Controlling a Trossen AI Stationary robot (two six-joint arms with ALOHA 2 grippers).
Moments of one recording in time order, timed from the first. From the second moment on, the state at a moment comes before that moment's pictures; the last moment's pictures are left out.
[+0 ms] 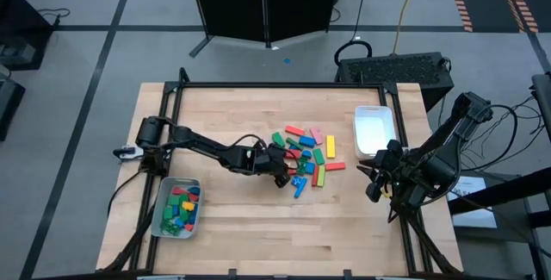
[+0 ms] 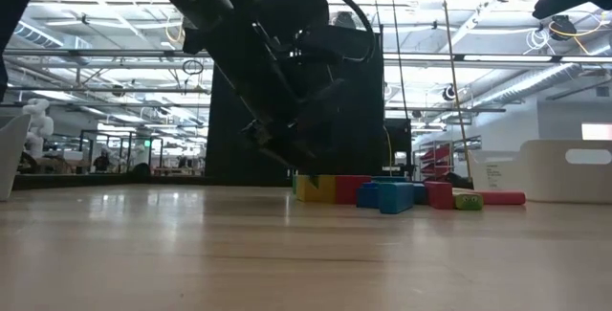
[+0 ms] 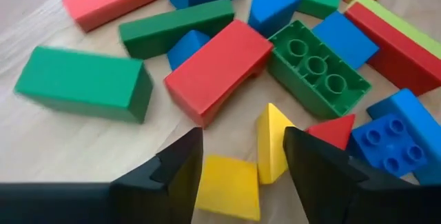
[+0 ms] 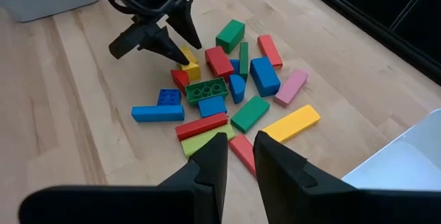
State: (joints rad) left arm -0.09 1.95 1.12 -0.09 -0.36 -0.57; right arm 0.86 1.05 0.98 -1.27 0.86 1.37
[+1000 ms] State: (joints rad) left arm -0.09 1.97 1.18 -0.16 -0.21 -0.20; right arm 0.86 1.06 0.98 -1.26 0.86 1.37
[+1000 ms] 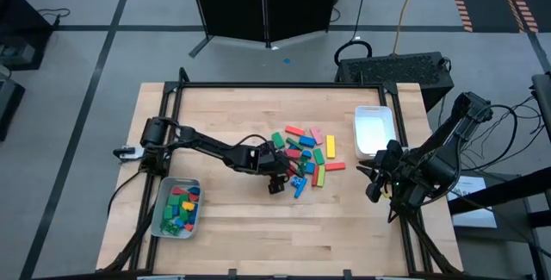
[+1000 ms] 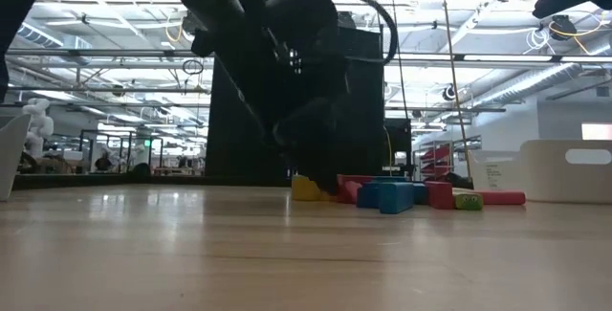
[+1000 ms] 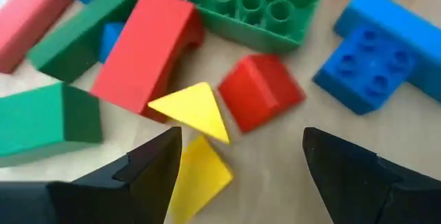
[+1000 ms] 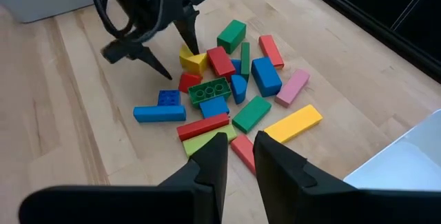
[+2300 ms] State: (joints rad) left arm 0.00 2.01 1.18 -0.15 -0.24 -0.34; right arm 0.86 1.06 0.98 -1.26 0.87 1.43
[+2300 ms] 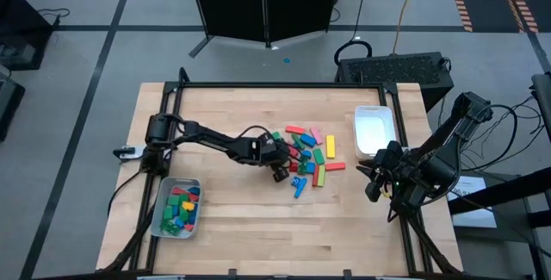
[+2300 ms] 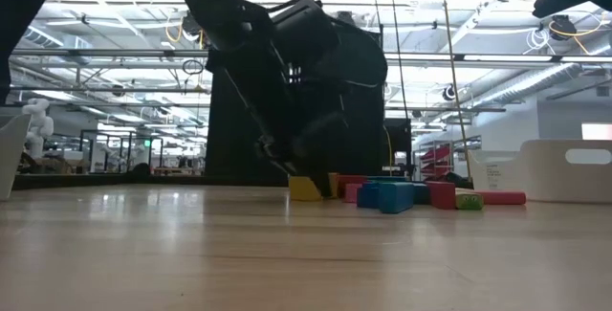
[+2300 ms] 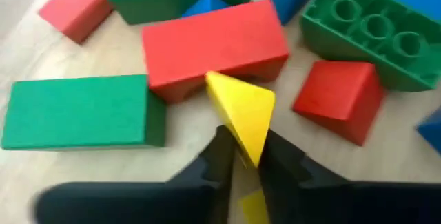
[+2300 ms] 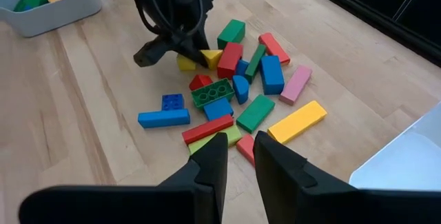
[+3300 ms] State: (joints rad) left arm -0.39 1.51 1.18 -1.03 -0.26 -0.78; right arm 0.86 1.05 0.98 -1.26 0.87 1.39
